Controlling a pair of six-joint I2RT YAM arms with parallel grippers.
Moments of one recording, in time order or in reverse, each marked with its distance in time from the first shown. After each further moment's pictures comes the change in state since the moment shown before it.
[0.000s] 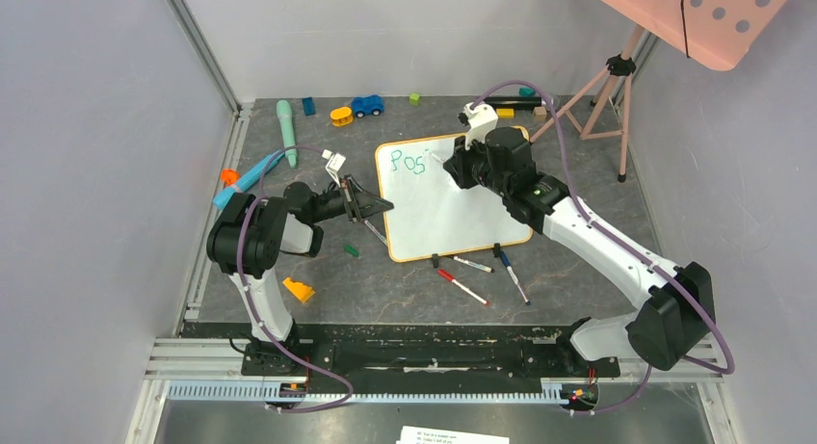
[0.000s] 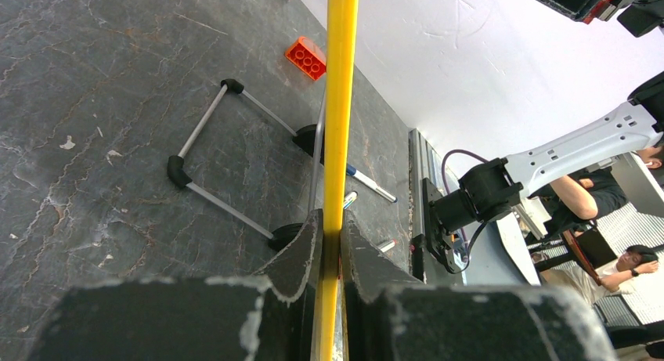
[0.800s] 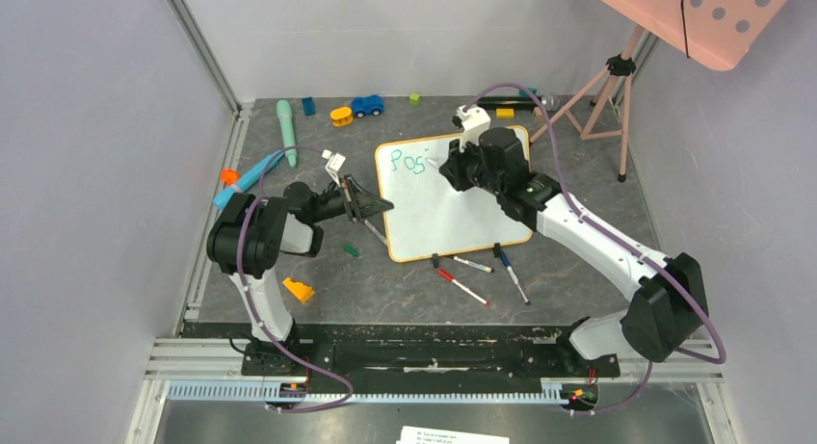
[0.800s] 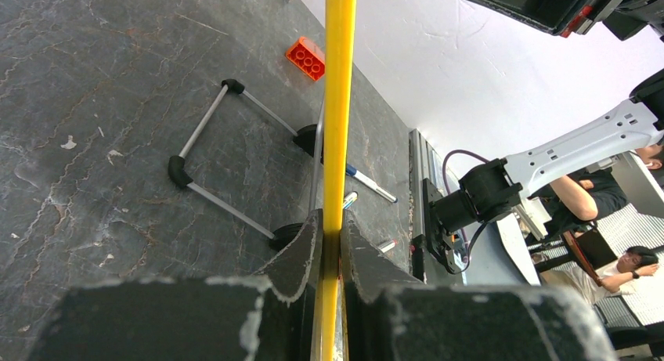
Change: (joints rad) left arm 0.000 0.000 0.000 0.000 -0.001 0.000; right arm 0.000 0.047 0.002 0.005 -0.025 0.000
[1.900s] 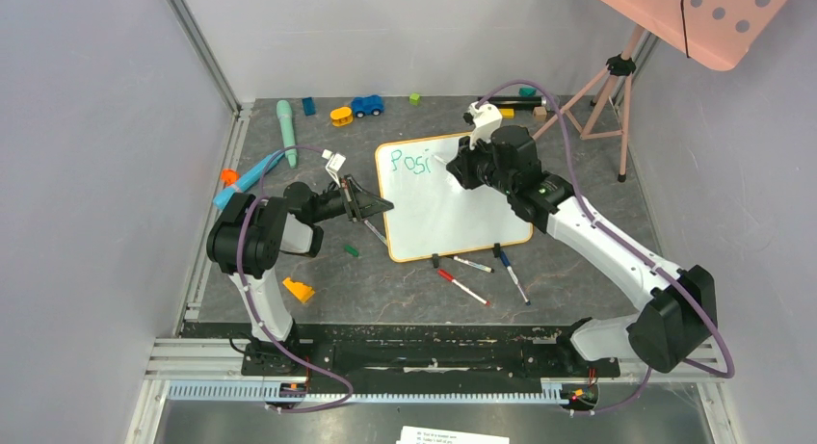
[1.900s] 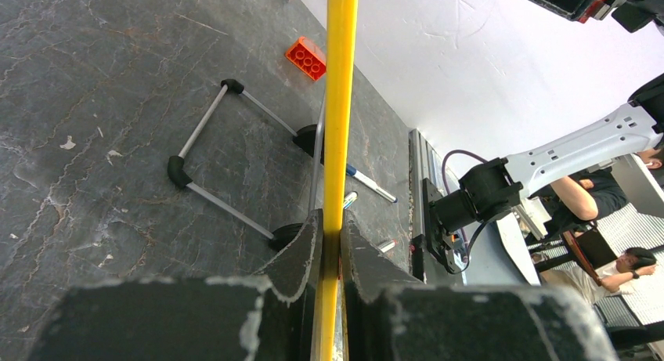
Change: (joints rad) left arm 0.000 0.000 0.000 0.000 0.000 0.000; right arm -0.028 -0.060 -0.007 -0.026 -0.035 0.003
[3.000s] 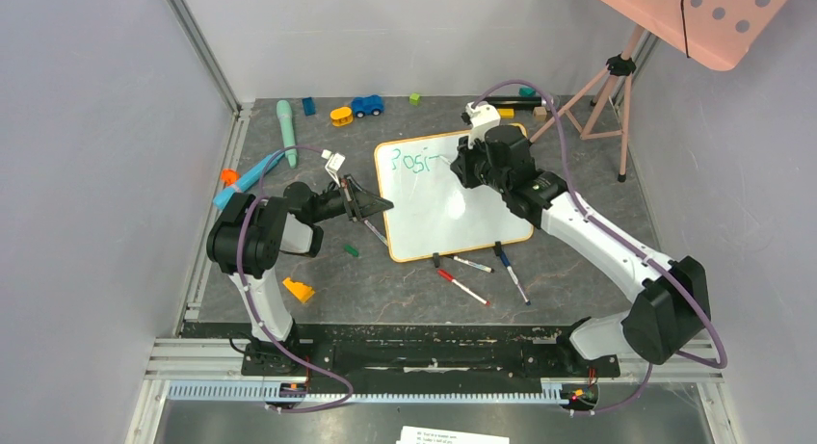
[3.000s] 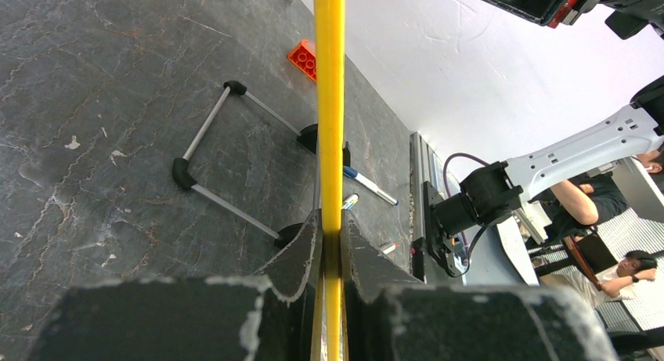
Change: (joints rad) left arm 0.000 0.000 0.000 -0.001 -0.007 0.000; right arm -0.004 0.049 0.014 -0.024 0.095 -0.004
